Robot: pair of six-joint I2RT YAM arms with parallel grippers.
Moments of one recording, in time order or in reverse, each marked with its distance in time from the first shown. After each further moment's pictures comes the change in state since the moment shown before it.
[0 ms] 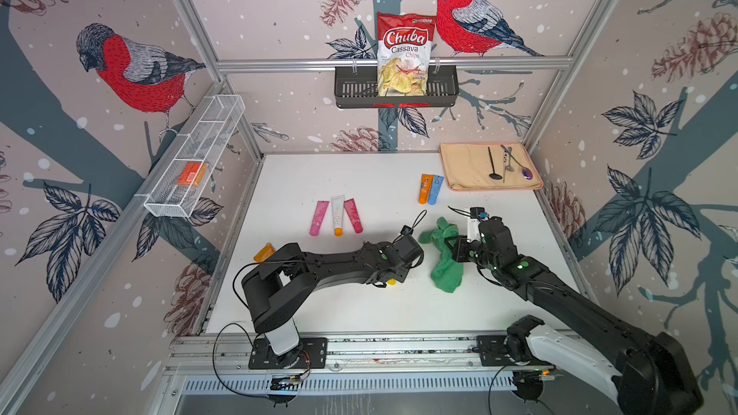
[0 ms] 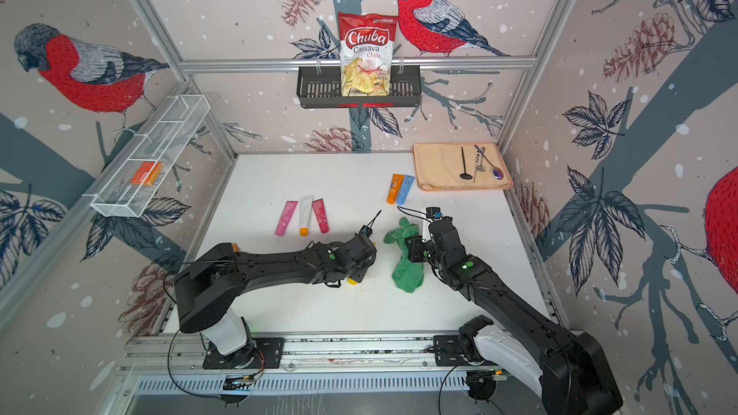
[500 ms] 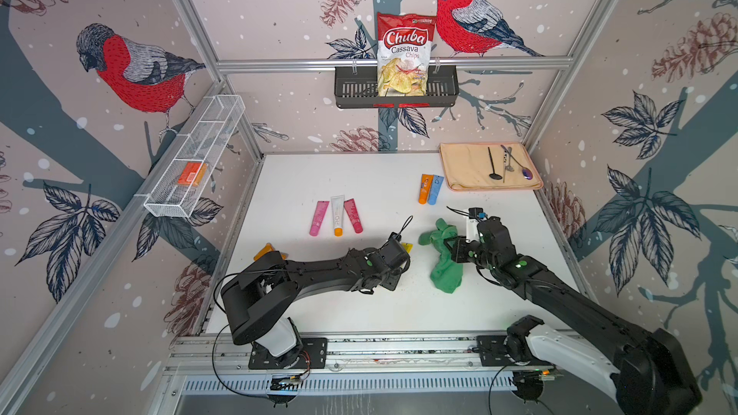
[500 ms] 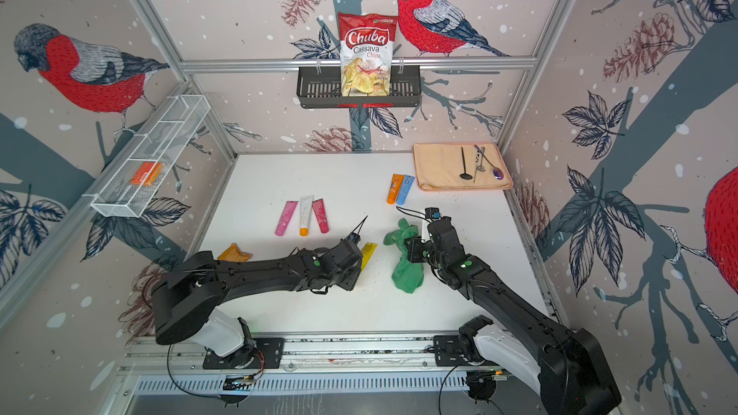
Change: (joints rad) left arm 0.007 -0.109 -0.157 0.026 0.088 -0.043; right arm 0.003 0.025 0.002 0.003 -0.016 0.001
